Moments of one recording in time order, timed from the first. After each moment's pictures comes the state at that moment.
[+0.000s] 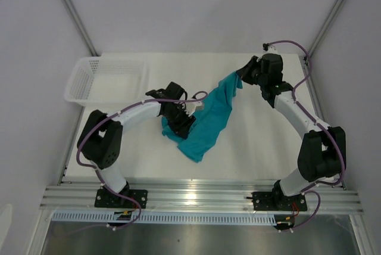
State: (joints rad) left arm -0.56 1.72 1.21 -0.72 0.45 0.34; right arm 0.23 1.57 1.23 -0.02 -0.14 0.59
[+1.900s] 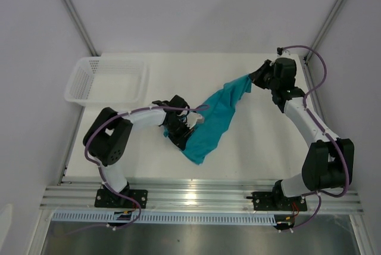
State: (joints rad) left arm -0.62 1.80 1.07 -0.65 0.49 0.26; right arm 0.14 1.47 1.14 -0.06 -0.14 0.57
